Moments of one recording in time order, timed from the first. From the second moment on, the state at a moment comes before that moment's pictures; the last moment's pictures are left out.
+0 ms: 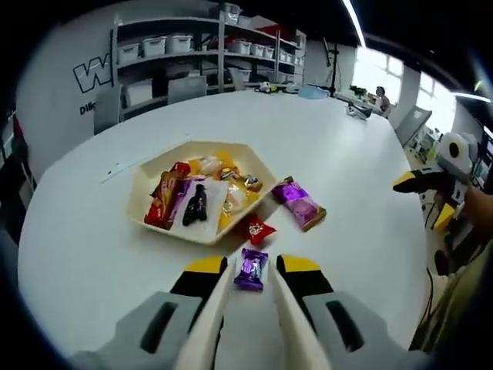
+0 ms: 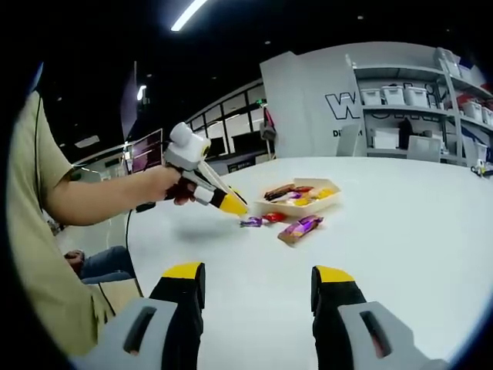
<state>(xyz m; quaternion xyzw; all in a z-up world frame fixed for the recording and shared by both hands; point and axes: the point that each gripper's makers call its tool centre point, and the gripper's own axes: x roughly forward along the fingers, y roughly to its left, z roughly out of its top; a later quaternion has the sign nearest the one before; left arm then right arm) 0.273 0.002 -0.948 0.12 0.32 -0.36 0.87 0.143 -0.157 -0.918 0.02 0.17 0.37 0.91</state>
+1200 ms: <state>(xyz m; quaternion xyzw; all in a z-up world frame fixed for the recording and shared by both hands) 0.268 -0.006 -0.940 0.12 0.32 -0.38 0.86 0.143 -0.158 -0.921 0.03 0.17 0.37 0.91</state>
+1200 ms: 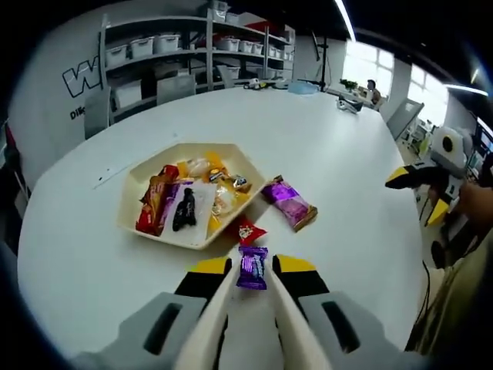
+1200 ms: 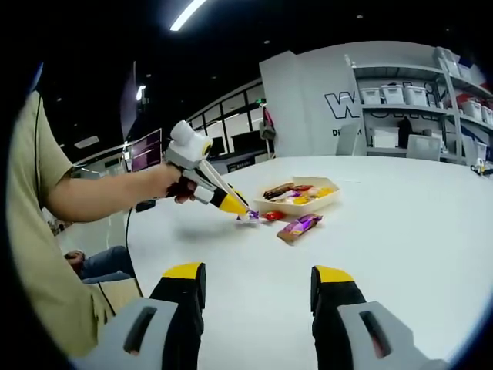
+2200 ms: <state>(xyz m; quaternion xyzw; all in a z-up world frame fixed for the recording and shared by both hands) 0.314 -0.018 -0.872 0.12 0.28 -0.38 0.87 0.140 -0.163 -0.916 0.03 0.16 0.37 0.91</state>
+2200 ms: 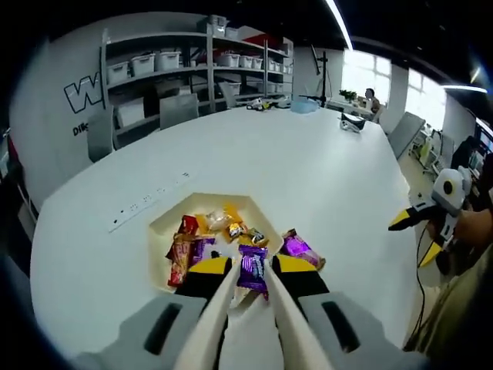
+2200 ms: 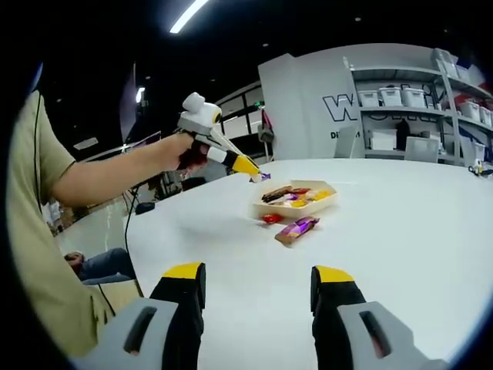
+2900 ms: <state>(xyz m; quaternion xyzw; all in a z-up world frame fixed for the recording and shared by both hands) 0.360 -0.036 -0.858 0.12 0.27 -0.37 0.88 0.142 -0.172 -0.910 0.03 0.16 0.36 0.92</state>
